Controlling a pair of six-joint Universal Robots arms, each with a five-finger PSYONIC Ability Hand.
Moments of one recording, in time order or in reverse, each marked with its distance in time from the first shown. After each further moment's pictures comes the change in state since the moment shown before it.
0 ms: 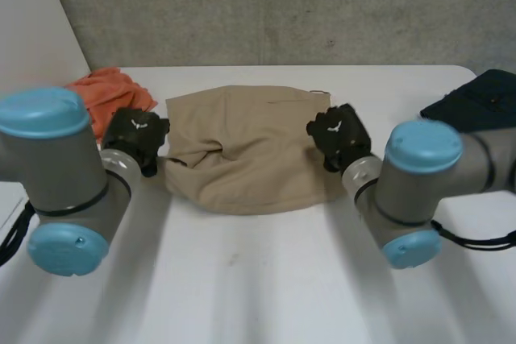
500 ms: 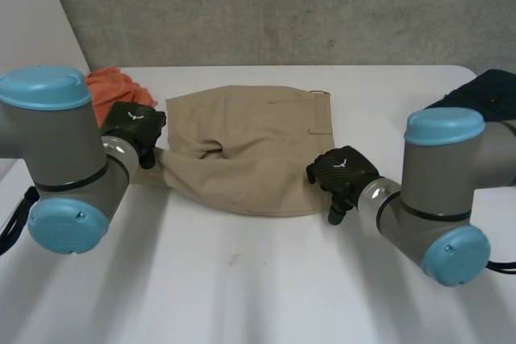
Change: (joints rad) left arm 0.015 -0.067 0.128 -0.103 -0.017 -0.033; right arm -0.035 -0.065 0.047 0.370 -0.125 0.070; left_hand 0.000 0.000 0.000 0.000 0.000; right_hand -0.596 -0.658 -0.667 -0.676 -0.670
